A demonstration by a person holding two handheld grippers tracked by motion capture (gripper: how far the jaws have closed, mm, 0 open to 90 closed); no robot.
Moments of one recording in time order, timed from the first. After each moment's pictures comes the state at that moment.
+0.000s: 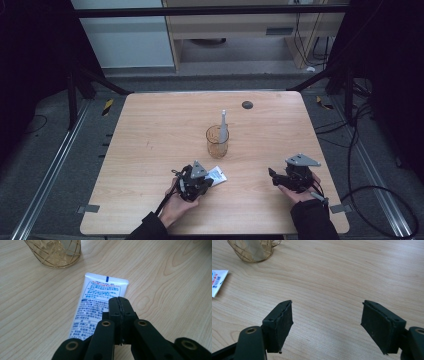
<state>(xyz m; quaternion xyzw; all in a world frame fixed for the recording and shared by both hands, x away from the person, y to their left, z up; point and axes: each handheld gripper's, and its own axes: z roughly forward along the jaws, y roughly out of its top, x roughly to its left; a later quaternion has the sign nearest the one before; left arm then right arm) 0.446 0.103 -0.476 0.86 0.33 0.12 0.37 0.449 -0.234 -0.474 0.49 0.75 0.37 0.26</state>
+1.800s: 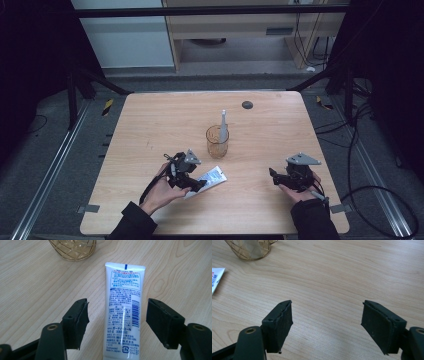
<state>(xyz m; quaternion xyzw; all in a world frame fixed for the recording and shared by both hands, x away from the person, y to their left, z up) 0.474 0.124 -0.443 0.91 0.30 0.09 0.28 0.452 -0.237 -0.475 0.50 0.75 0.36 0.25</state>
